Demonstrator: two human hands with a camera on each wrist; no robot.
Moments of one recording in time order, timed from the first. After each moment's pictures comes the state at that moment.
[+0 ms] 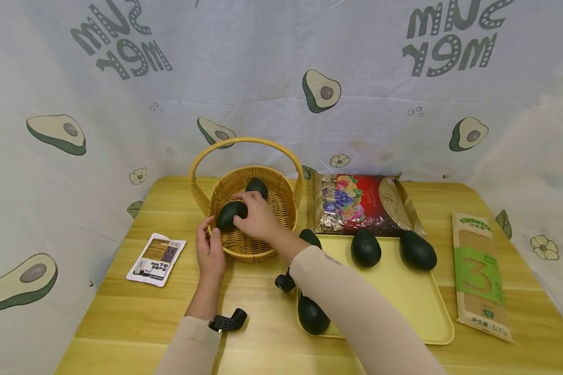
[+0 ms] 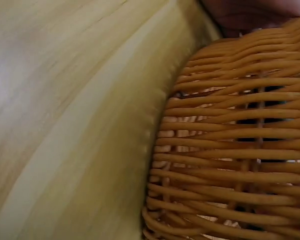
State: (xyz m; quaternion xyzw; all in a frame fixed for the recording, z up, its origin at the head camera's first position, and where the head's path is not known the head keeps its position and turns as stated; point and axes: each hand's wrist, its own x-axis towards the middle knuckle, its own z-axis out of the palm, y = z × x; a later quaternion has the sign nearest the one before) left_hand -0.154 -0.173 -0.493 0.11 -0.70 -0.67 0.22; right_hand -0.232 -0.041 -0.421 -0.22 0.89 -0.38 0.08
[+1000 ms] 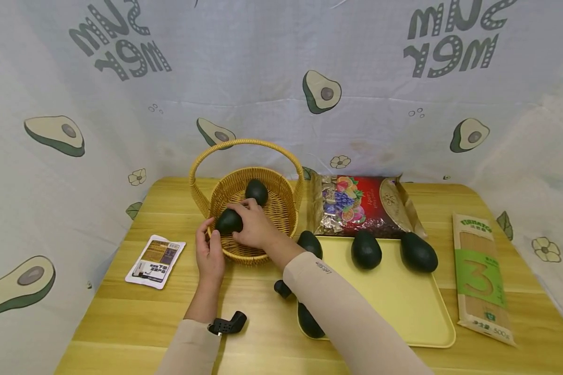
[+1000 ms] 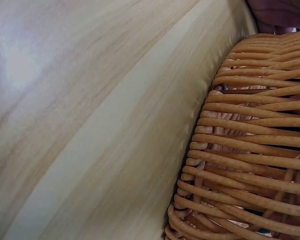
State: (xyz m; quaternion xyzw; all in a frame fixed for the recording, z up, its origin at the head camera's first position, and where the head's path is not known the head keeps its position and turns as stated) left_hand -0.153 -0.172 -0.492 0.11 -0.69 -0.68 0.23; right_hand -0.232 -0.048 -0.436 -0.25 0.92 -0.29 0.11
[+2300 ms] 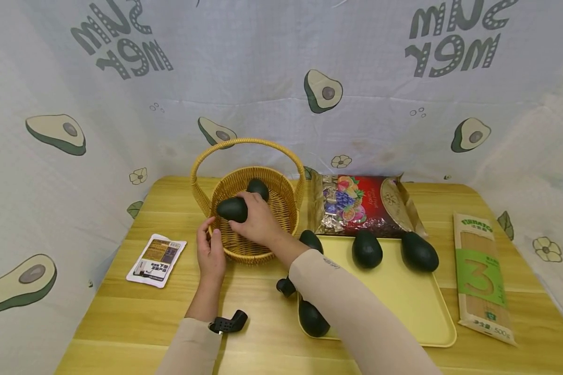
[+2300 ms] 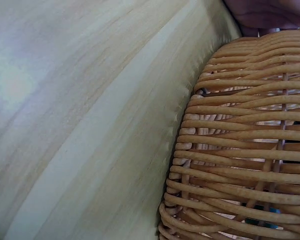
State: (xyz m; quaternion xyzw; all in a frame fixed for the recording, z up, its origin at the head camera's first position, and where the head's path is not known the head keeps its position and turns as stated) left_hand -0.154 -0.174 -0.496 0.12 -0.70 -0.67 0.23; right_hand -0.234 -0.044 -0.431 -0.23 0.91 -0.35 0.02
